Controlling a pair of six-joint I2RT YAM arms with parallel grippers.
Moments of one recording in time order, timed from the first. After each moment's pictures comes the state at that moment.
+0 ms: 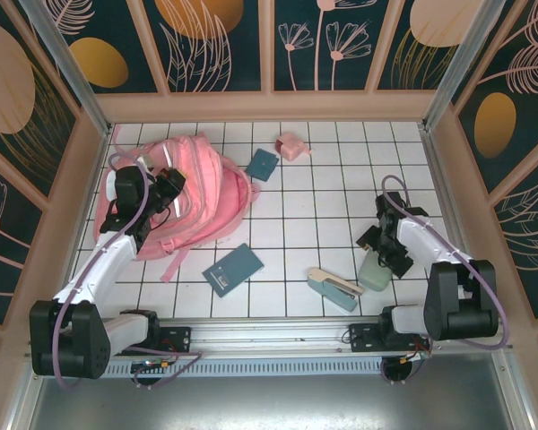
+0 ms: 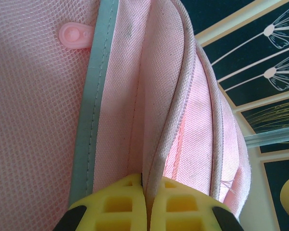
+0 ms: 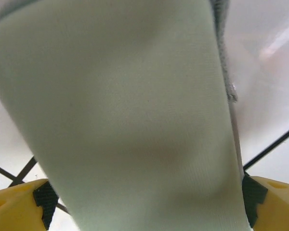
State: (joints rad) left arm -0.08 1.16 0.73 0.04 0.30 -0.87; right arm 0.08 1.33 0.71 -0.87 0.06 0.83
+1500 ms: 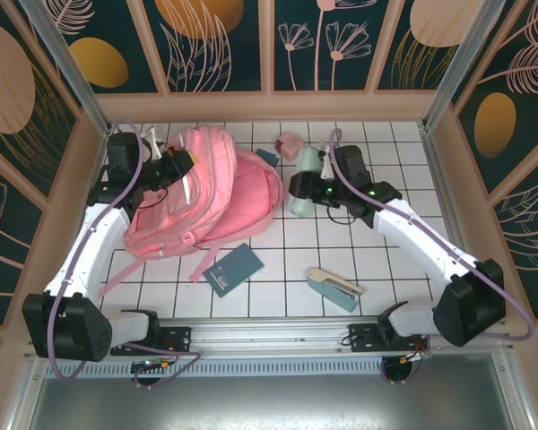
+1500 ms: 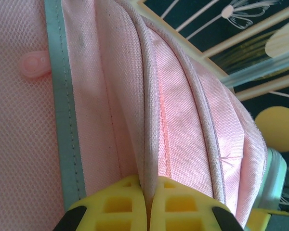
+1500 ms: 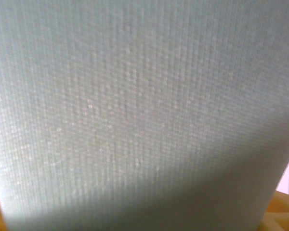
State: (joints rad) left arm -0.09 1.26 1.12 -0.36 0.55 -0.68; right arm 0.54 1.35 1.12 -0.43 -0.27 0.62
